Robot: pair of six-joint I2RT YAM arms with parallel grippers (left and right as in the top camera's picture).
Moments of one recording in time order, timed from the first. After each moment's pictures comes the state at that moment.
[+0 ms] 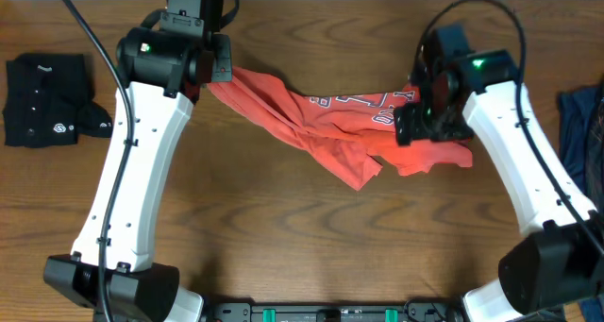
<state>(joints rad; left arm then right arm) -0.24 1.68 1.88 -1.20 -0.33 -0.22 0.23 1.71 1.51 -1.29 -0.06 0.15</state>
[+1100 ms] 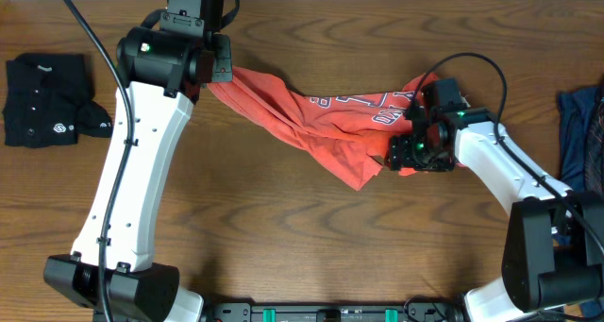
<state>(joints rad) -0.24 1.68 1.88 -1.20 -0.33 -0.22 0.17 1.71 1.05 -0.74 -0.23 0.18</state>
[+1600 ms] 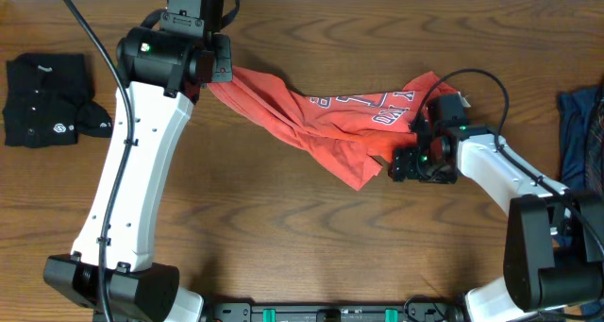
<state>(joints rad) -0.24 1.68 1.88 -1.20 -0.33 -0.22 0.14 1.71 0.92 -0.62 -0.21 0.18</state>
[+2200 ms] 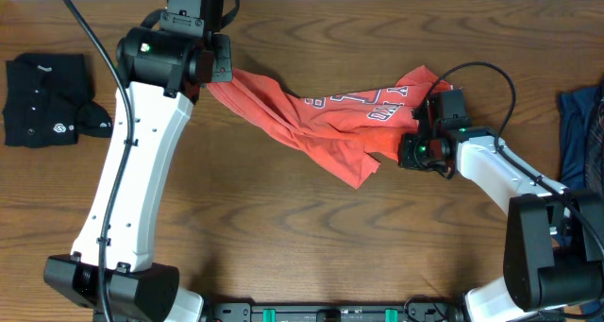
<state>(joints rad) -0.24 1.68 1.88 -1.20 -0.33 -0.22 0.14 1.71 0.91 -0.45 -0.23 0.31</state>
